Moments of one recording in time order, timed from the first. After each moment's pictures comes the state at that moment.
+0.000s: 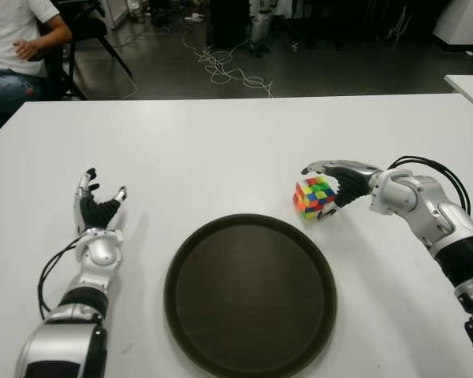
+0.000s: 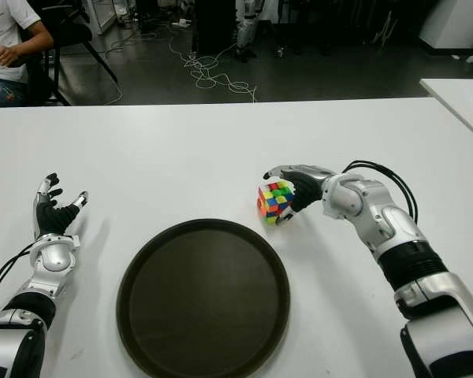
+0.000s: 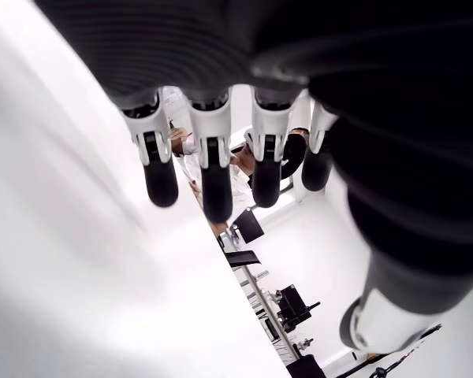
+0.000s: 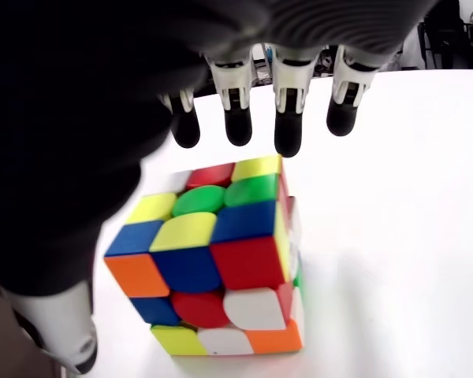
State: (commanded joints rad) left arm -0.51 0.25 0.06 1.18 0.20 -0.46 0.53; right arm -0.59 -0.55 0.40 0.50 -0.57 -0.20 0.47
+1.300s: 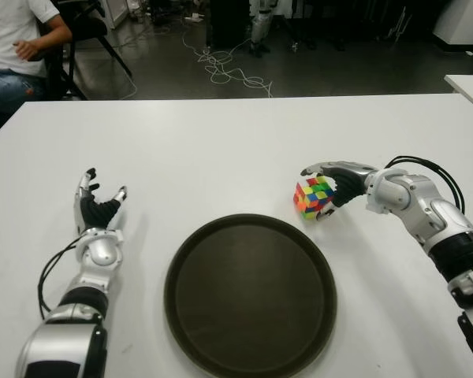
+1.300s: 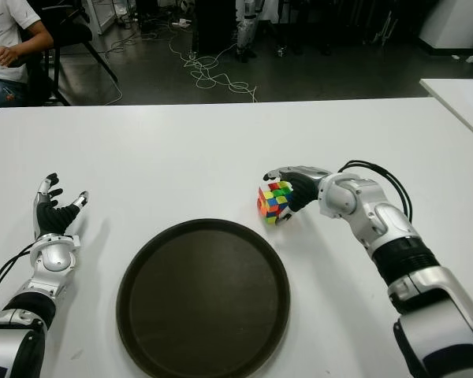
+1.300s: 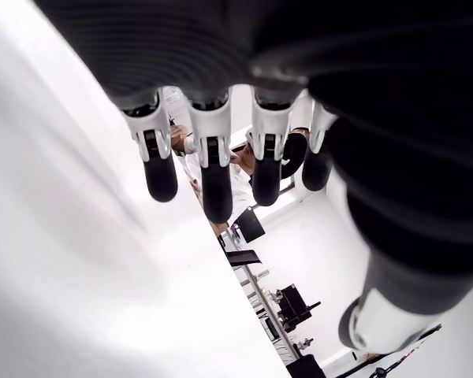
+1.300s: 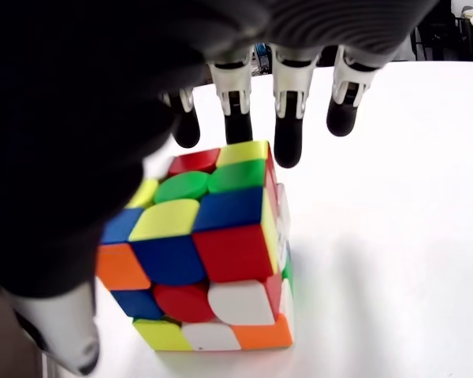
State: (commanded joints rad) left arm -0.51 0.26 0.06 1.19 0.20 -0.45 0.54; right arm -0.67 -0.51 0.43 0.61 -0.61 -0.20 0.44
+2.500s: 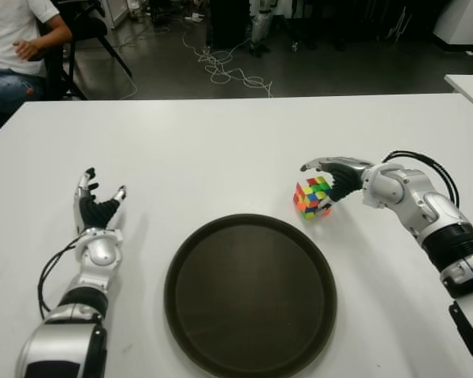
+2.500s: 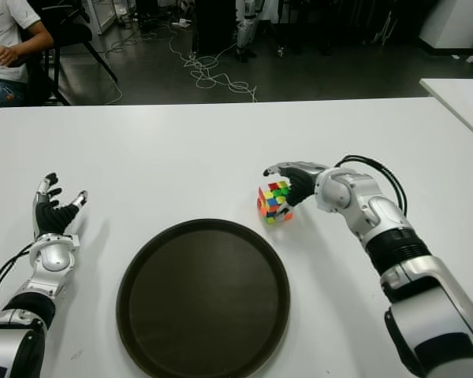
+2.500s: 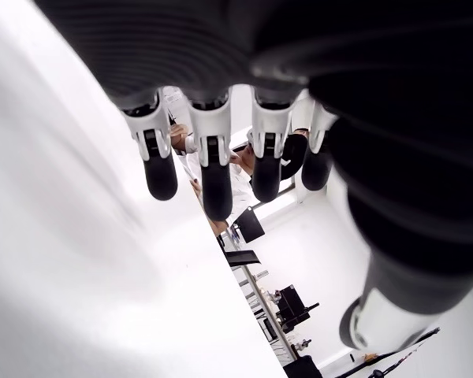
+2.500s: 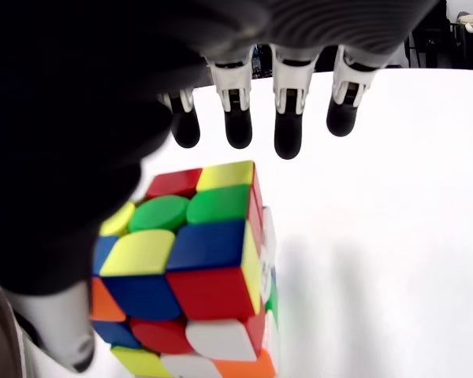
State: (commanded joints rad) left arm -0.51 0.25 0.07 1.19 0.19 -0.47 0.53; right arm -0.71 -0.48 0.43 0.69 -0.62 -0.21 0.41
